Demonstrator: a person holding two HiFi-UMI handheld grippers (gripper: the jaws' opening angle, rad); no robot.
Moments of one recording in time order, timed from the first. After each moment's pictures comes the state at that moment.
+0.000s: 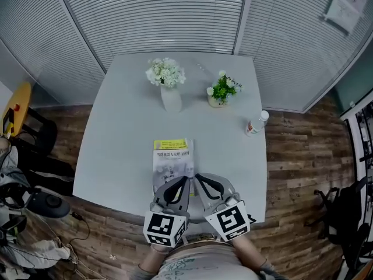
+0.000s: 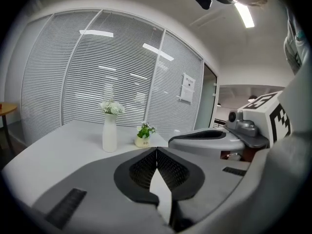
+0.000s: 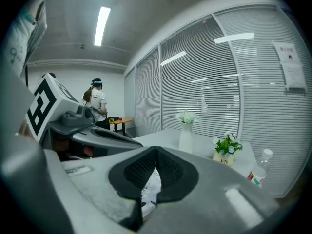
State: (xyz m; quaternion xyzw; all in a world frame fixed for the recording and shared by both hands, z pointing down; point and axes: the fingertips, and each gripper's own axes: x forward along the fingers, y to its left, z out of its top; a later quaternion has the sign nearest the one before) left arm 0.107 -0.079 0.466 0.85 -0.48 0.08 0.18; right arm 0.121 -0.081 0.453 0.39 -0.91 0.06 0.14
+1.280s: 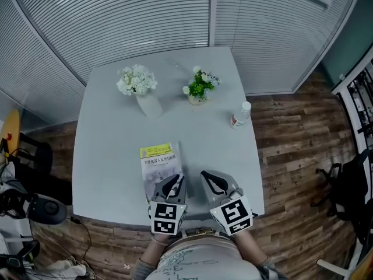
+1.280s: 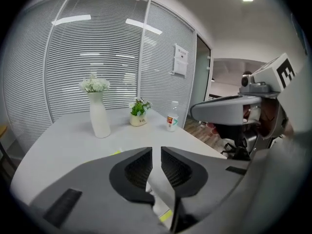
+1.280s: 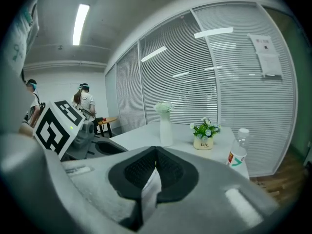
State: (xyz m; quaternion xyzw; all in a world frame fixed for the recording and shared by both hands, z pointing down) left arm 0.141 -0.105 0.551 0.85 -0.43 0.22 0.19; right arm 0.197 -0.103 0.492 0.47 -0.86 0.12 0.15
